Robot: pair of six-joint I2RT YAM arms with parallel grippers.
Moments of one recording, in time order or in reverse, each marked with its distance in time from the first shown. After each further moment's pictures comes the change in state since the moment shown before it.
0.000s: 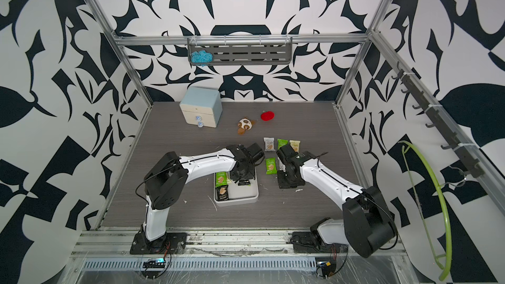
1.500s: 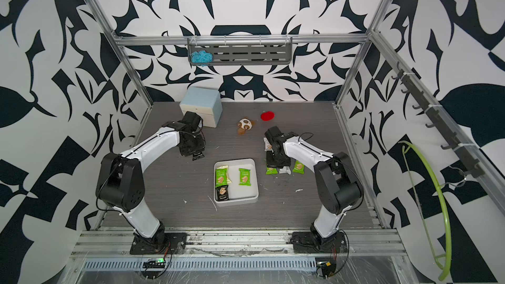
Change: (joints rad) left arm 0.644 -0.259 -0.149 -0.012 0.079 0.384; right arm -0.015 0.387 0.349 0.068 0.011 0.098
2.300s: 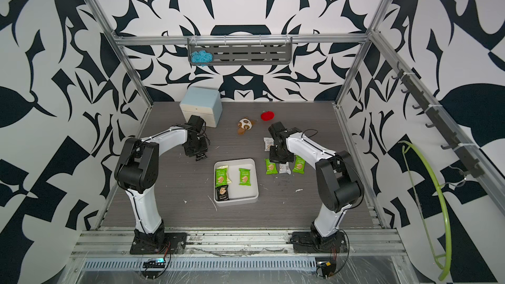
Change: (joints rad) left arm 0.041 0.206 0.019 0.151 0.016 0.044; right arm -0.044 0.003 0.037 -0.035 0.034 0.012
